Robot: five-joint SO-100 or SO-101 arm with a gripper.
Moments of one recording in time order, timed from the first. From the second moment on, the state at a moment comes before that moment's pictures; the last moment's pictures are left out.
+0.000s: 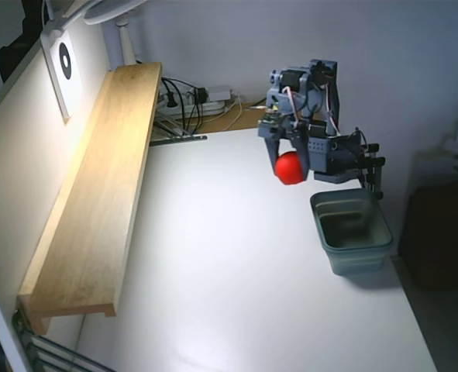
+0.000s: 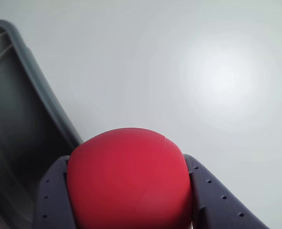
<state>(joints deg) -35.4 94.6 71.0 86.7 -90.1</state>
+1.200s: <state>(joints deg) -55.5 80.4 57.1 86.8 -90.1</state>
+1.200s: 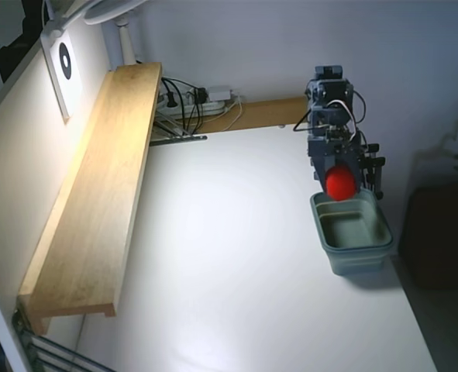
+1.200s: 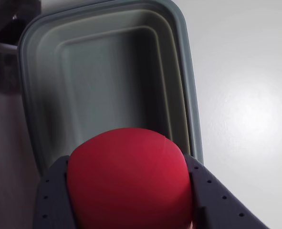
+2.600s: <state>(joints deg) -50.8 80.9 57.5 86.7 -90.1</state>
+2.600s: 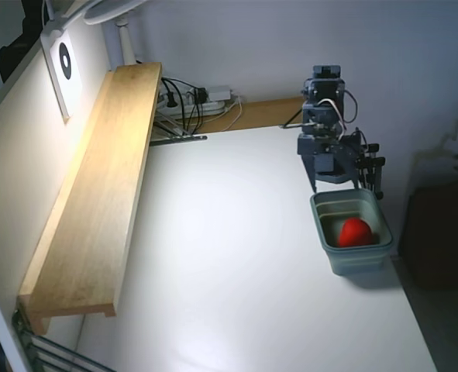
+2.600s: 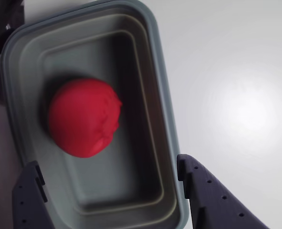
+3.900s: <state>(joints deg) -2.1 103.0 68.4 94.5 -90.2</state>
